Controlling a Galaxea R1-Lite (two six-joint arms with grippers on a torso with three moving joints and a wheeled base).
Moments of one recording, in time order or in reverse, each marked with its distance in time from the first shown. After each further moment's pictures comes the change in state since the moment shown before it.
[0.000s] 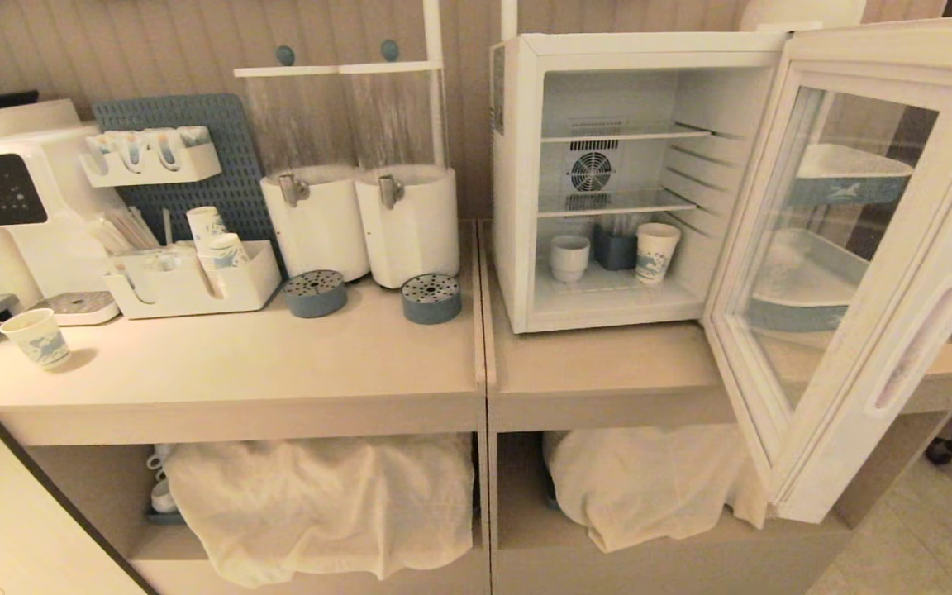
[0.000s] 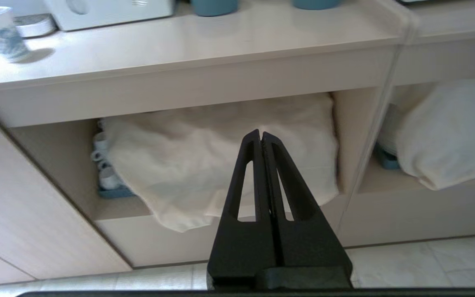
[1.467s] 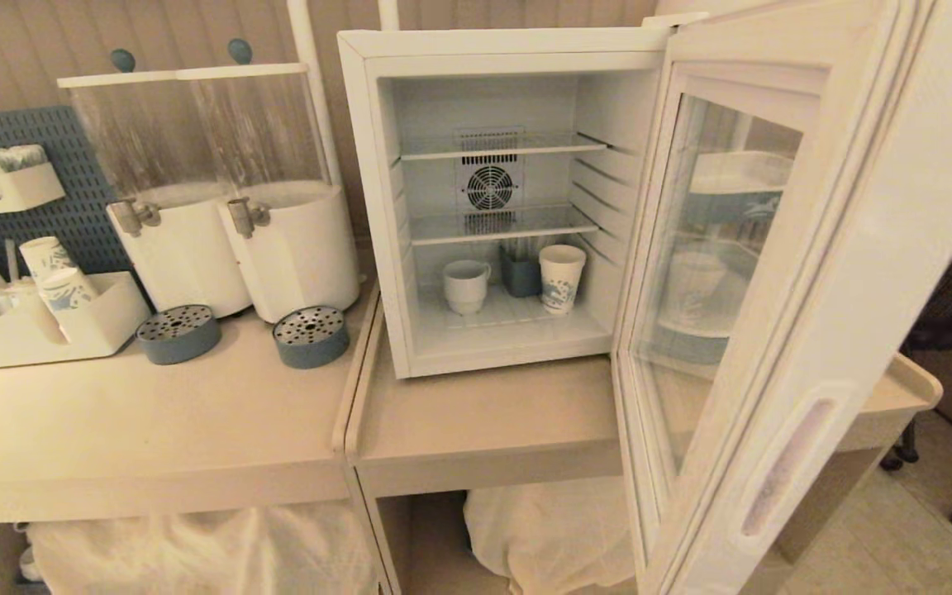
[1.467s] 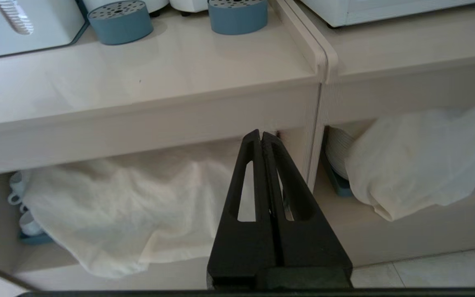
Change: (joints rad) left arm 0.000 0.001 -0.008 0.022 0.000 0.004; right arm 0.000 0.000 0.000 0.000 0.003 0.000
